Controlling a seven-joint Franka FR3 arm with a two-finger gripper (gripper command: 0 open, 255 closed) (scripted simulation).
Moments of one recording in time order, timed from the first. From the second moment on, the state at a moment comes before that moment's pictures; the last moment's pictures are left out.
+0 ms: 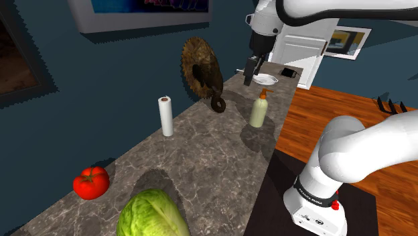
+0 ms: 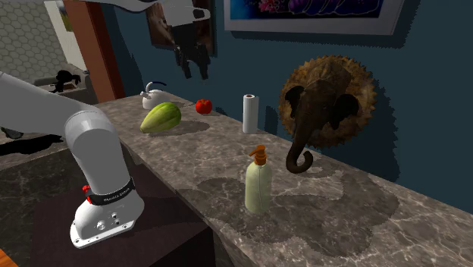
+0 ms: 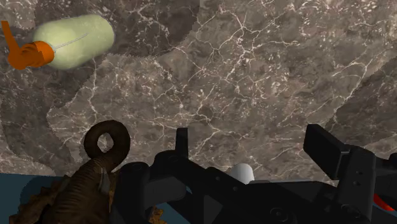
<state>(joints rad) 0.02 -0.81 -0.02 -2.41 -0.12 1.72 -0.13</state>
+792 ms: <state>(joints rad) -0.06 -0.69 -0.26 -2.43 -0.20 1.85 -0.34</state>
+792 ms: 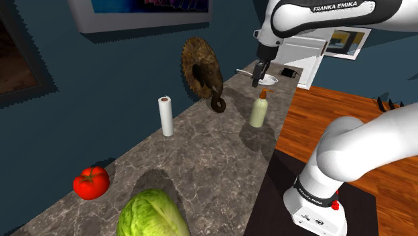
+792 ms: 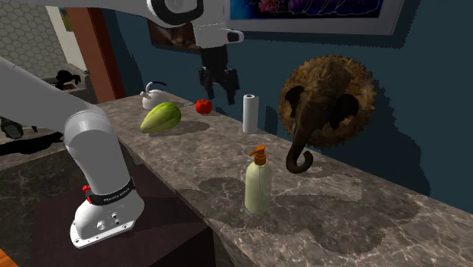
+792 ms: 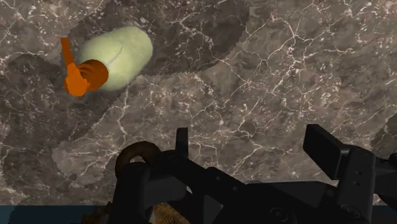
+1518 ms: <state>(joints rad) -0.08 -0.43 -0.53 -2.34 -0.20 2.00 -0.59</state>
